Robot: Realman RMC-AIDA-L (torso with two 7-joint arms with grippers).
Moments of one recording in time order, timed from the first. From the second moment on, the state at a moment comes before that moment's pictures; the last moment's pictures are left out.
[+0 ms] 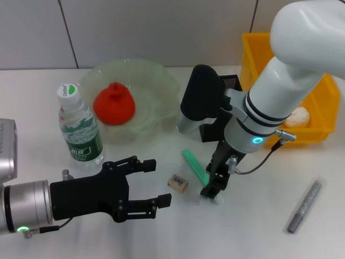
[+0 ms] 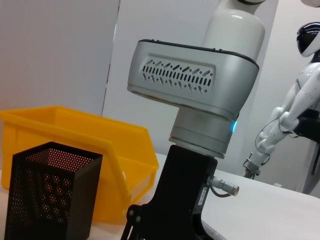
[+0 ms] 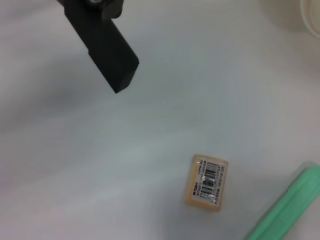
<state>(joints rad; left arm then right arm) -0.47 -2.07 0.88 0.44 1.77 1.58 -1.08 1.06 2.09 -1.65 -0.65 -2.43 -1.22 2.29</state>
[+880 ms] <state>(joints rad) -0.47 -2.07 0.88 0.44 1.77 1.58 -1.08 1.07 2.09 -1.65 -0.65 -2.43 -1.24 2.30</state>
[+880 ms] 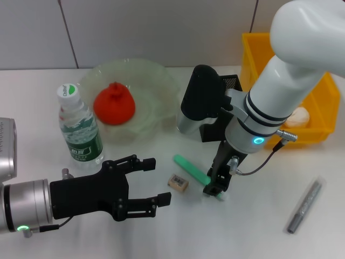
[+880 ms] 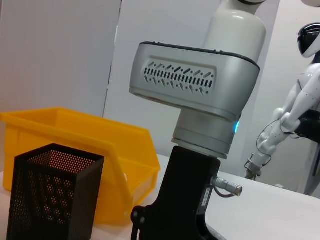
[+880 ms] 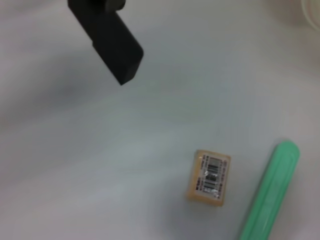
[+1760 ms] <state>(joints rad) -0.48 -2.07 0.86 0.44 1.77 1.59 -1.08 1.08 2.09 -1.65 -0.65 -2.47 -1.30 2.30</state>
